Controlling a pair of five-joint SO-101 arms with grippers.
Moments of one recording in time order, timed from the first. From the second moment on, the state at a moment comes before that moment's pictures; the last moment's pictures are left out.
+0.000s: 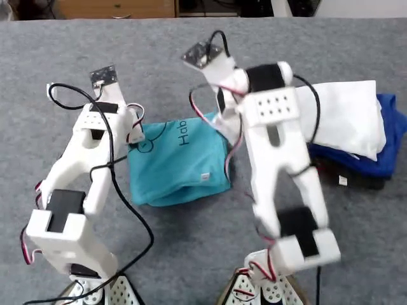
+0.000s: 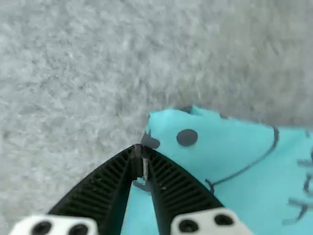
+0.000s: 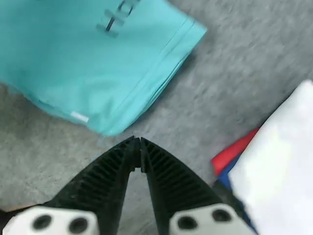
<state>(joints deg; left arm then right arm) 0.5 9.8 17.3 50.4 17.4 -16.4 -2.1 -6.0 96.0 24.3</state>
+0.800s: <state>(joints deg) -0.4 10.0 23.7 36.2 19.4 -12.1 6.1 33.9 65.5 24.8</state>
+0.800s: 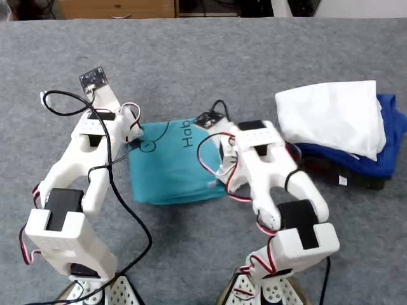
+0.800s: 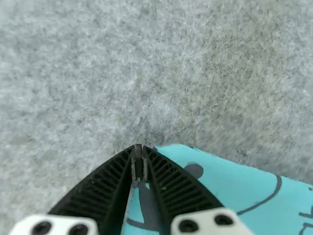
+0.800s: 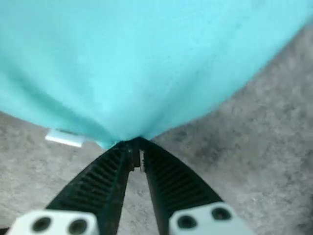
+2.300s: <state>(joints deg) 2.7 -9.8 21.0 64.2 18.9 -17.8 -35.8 47.3 75.8 -9.2</state>
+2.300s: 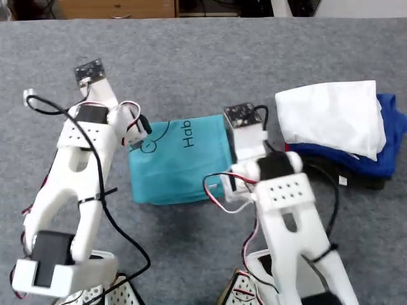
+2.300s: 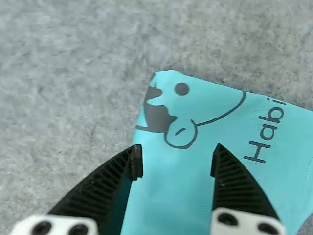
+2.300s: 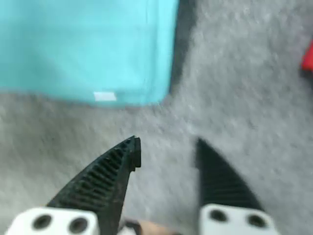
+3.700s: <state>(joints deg) 2.9 22.9 1.9 66.1 9.7 -24.6 3.9 37.9 47.1 -25.3</state>
